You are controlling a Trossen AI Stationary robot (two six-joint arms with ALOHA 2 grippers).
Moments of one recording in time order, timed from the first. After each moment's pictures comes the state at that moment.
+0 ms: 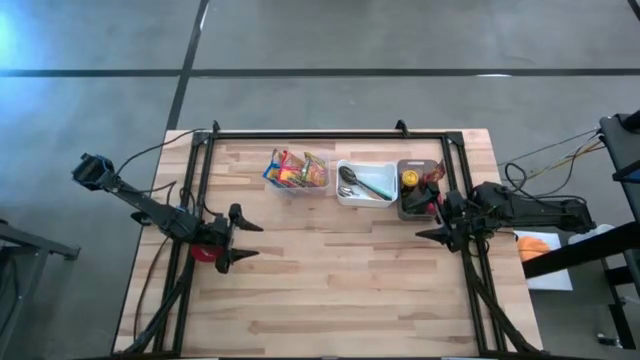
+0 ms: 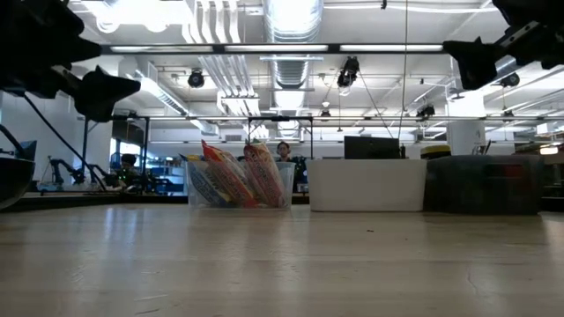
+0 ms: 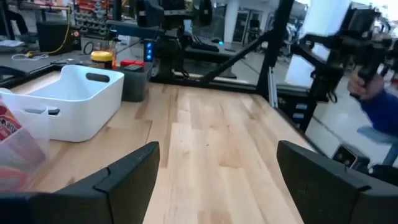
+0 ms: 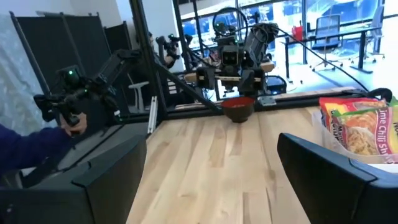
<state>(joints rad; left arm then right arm) -0.49 0.58 0.00 0.49 -0.37 -0.19 -0.01 0.16 0.16 0.04 -0.24 0.22</state>
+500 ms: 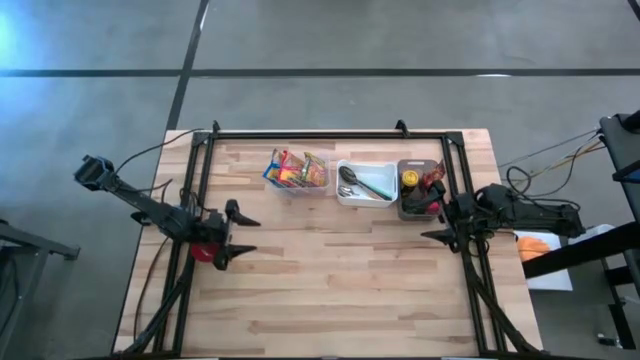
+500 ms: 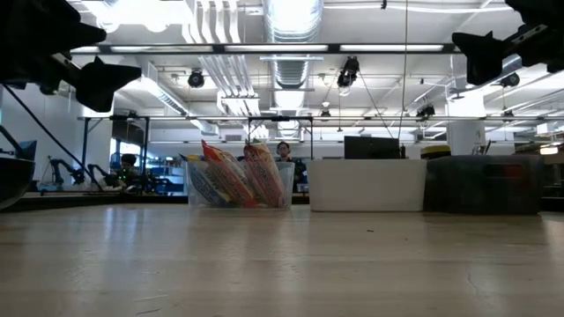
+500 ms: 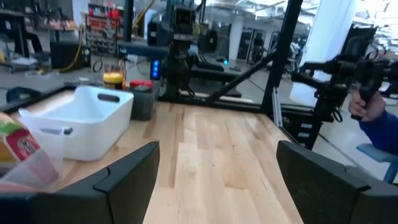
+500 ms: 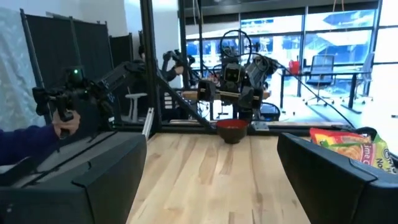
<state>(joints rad) -0.49 0.50 0.00 0.48 -0.41 -0.17 -0.01 0.00 0.11 0.03 -0.24 0.12</state>
